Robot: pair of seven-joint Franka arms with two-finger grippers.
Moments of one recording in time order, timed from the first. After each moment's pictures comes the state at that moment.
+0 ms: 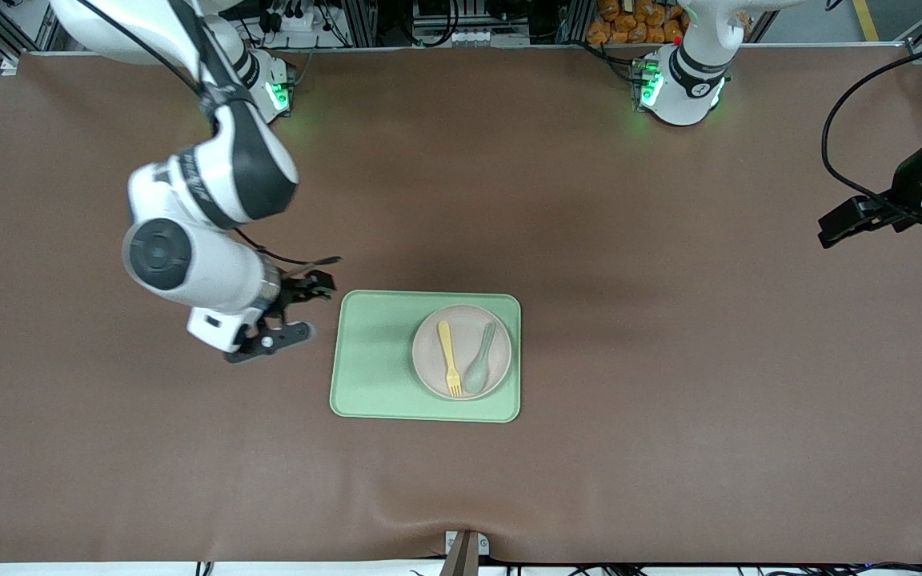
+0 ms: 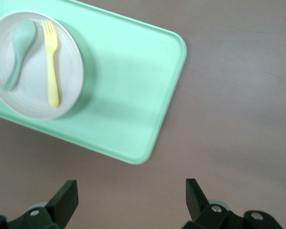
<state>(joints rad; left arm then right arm) 0.01 0.08 -0.11 -1.48 0.07 1.55 -0.30 0.41 0.49 -0.01 -1.48 0.14 1.87 0.09</state>
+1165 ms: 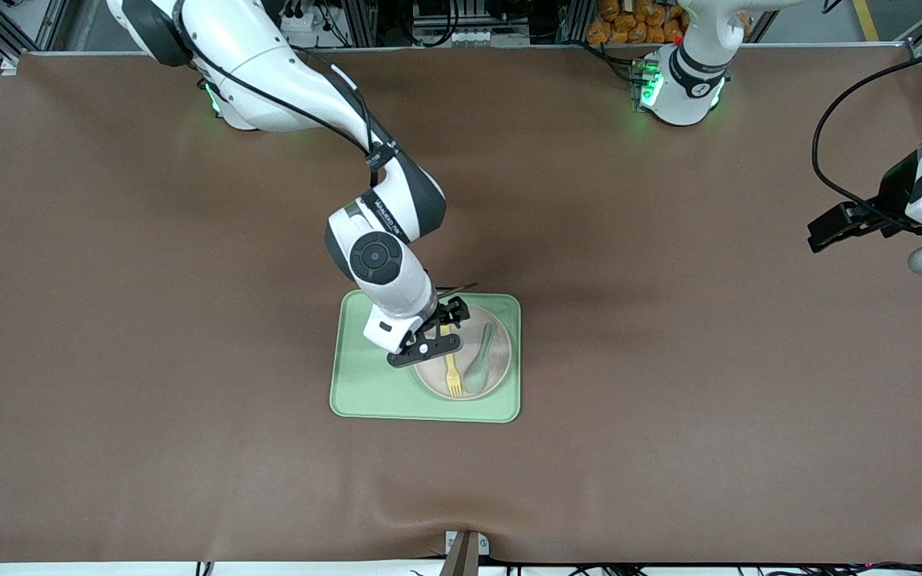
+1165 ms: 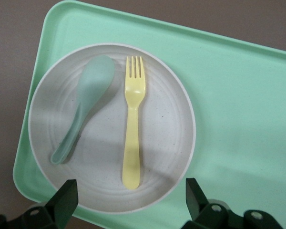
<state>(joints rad) 0.01 0.09 -0.11 -1.50 0.07 1.57 -0.30 0.63 0.80 -0.01 -1.34 0.14 2.23 0.30</state>
